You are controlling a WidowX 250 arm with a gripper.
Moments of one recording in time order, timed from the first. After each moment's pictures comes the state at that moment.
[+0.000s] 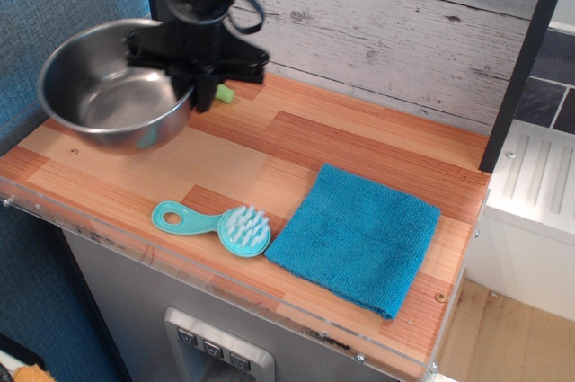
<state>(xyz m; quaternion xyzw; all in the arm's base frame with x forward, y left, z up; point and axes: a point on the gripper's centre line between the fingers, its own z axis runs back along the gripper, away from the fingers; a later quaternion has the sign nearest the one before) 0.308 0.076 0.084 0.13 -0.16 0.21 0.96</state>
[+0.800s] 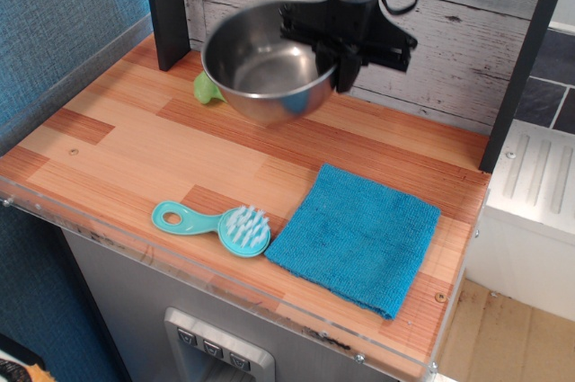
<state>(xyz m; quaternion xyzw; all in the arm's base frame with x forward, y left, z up) 0.378 -0.014 0.077 0.07 -0.18 0.06 0.98</state>
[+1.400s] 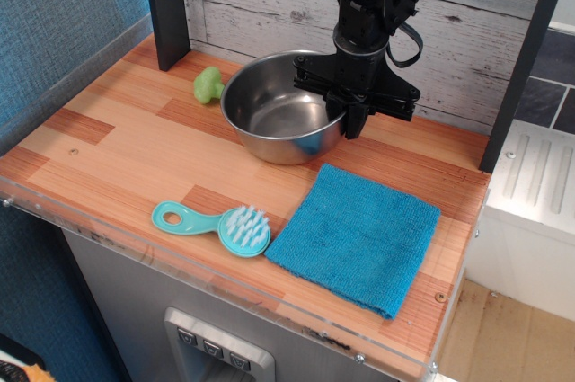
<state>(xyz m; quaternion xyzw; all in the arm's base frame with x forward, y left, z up) 0.381 -0.028 0.035 0.04 -0.15 0.04 0.99</state>
